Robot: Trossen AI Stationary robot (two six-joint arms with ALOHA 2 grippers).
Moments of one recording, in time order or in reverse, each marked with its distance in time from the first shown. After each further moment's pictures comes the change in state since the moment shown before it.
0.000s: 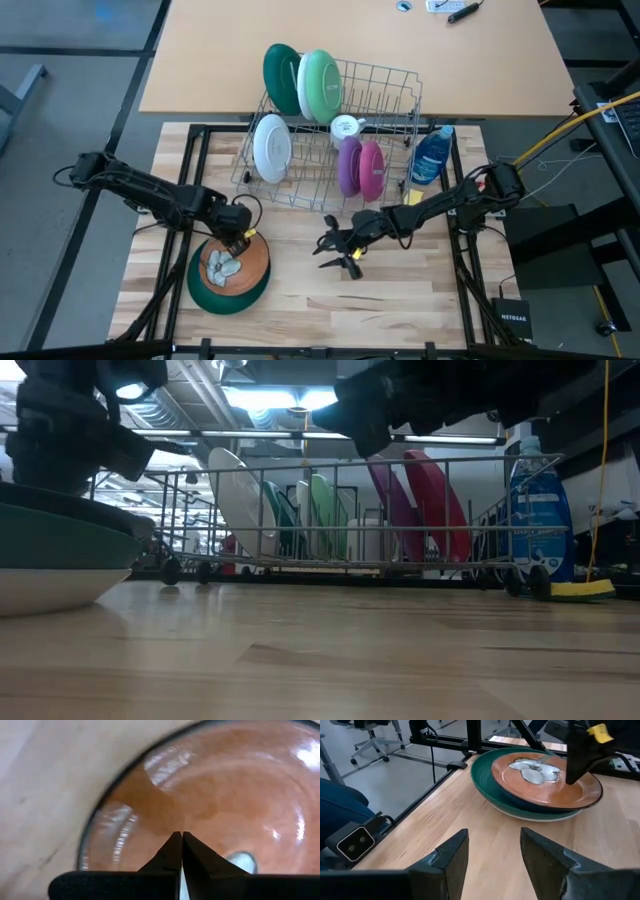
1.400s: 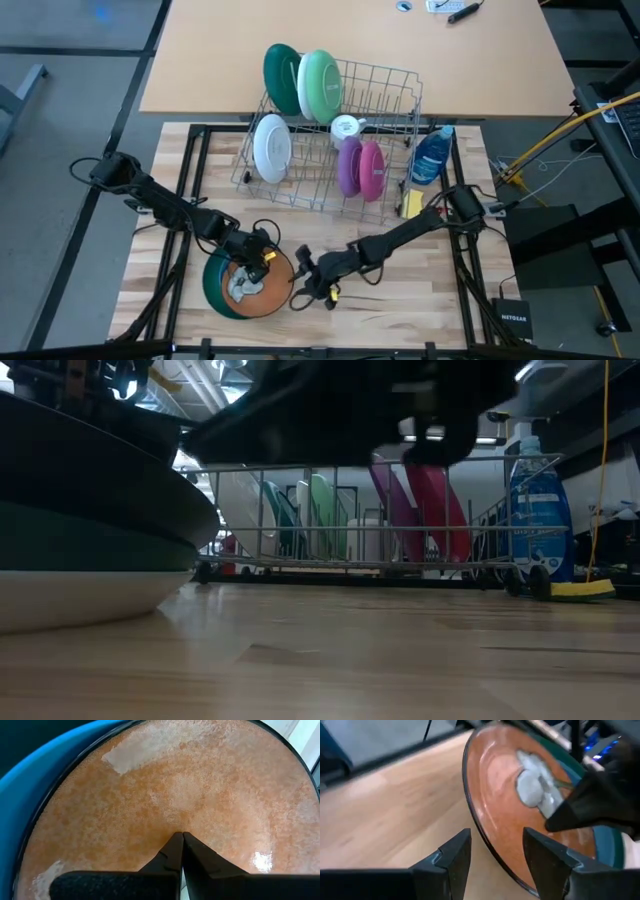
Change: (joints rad) left arm -0.183 0.279 0.002 0.555 -0.018 -0.184; right arm 0.156 0.382 0.416 -0.191 0.220 -0.398
